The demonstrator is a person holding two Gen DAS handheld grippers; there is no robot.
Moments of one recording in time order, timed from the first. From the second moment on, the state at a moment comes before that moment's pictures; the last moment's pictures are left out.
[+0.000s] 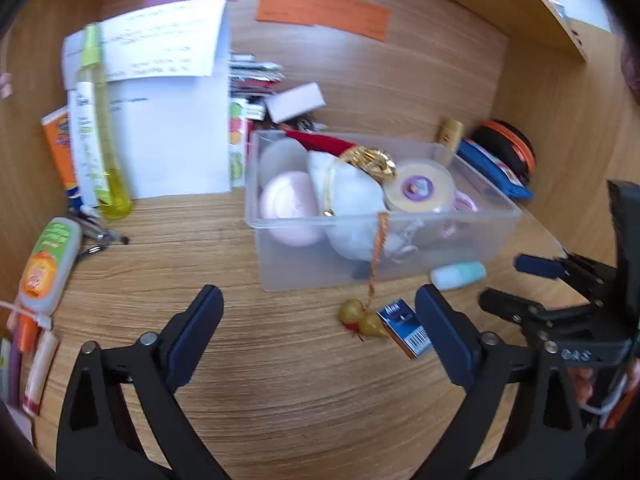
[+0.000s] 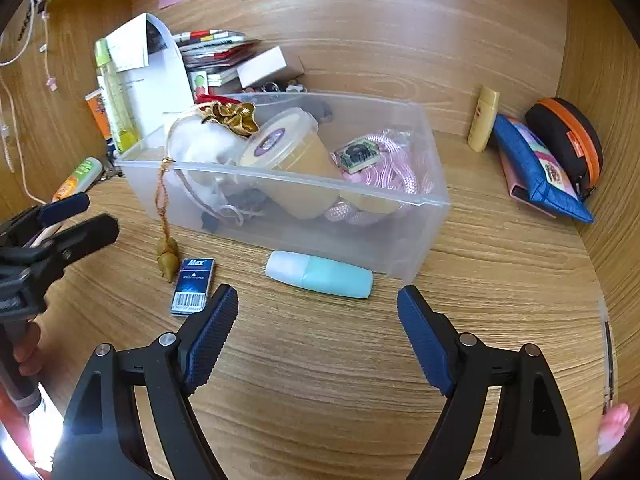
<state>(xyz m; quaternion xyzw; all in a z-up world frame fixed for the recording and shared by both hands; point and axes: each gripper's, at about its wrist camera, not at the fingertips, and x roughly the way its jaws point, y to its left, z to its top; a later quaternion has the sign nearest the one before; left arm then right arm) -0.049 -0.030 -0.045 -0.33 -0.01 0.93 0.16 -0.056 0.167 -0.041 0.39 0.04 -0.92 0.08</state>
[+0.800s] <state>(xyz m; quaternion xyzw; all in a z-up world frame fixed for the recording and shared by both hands) -0.081 0.008 -0.075 -0.41 0.09 0.87 0.26 -0.084 0.154 -0.054 0.43 0.02 -0.90 0.05</state>
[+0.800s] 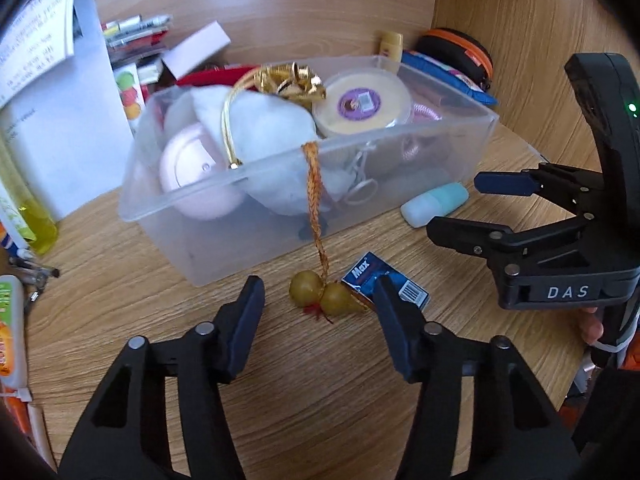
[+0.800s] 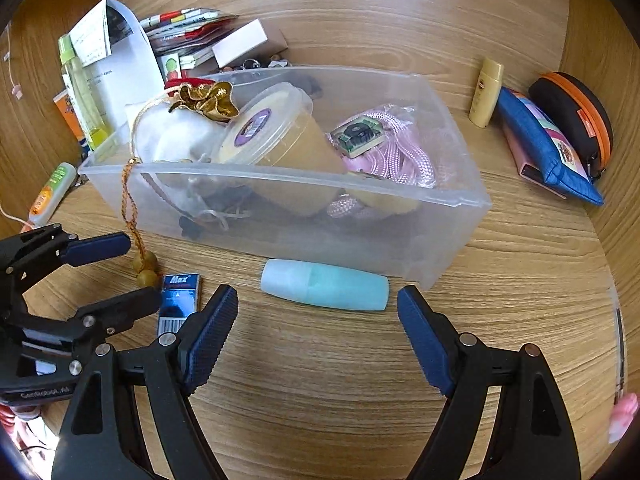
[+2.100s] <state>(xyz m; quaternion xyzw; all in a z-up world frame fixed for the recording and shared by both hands) -0.058 0.015 -0.065 -0.40 0.07 0.87 0.27 -0.082 0.157 -0.058 0.41 -0.01 -0.91 0.08</state>
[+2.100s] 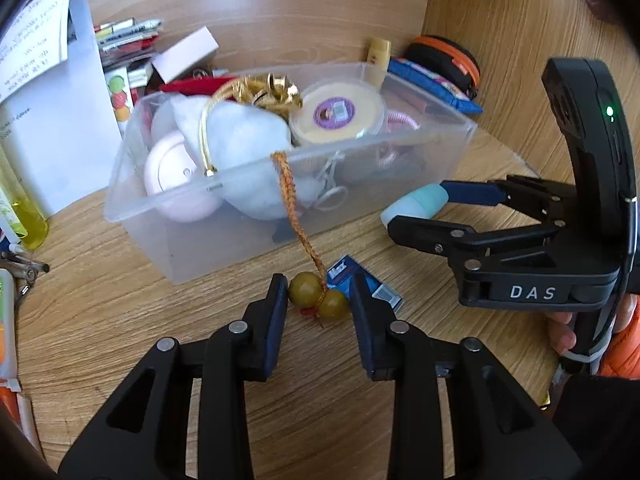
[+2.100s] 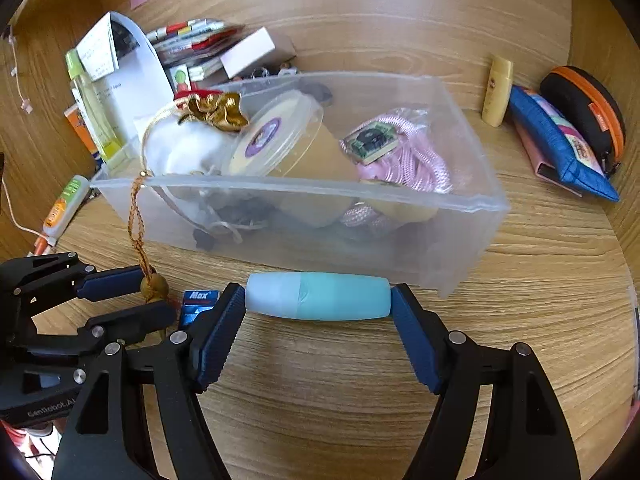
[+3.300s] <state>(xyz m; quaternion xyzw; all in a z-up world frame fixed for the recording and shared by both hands) -0.090 0.019 0.029 -0.28 0.01 0.93 0.22 -0.079 0.191 0.003 0.33 -0.01 -0.94 0.11</state>
